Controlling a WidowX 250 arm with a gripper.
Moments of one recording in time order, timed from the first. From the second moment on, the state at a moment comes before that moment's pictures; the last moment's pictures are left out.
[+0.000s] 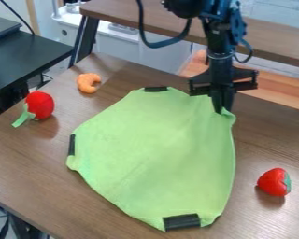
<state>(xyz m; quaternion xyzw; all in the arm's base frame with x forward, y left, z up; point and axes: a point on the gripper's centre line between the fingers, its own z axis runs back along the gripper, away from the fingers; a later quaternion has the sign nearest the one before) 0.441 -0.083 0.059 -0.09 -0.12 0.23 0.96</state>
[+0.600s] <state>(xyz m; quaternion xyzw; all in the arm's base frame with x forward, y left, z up) 0.394 -0.018 0.060 -0.09 -0.13 0.28 0.95</state>
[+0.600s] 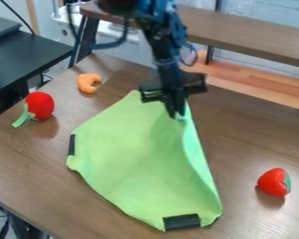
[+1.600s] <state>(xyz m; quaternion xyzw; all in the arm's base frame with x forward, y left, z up) 0.333 0.078 0.055 -0.06 -0.13 0.33 0.93</state>
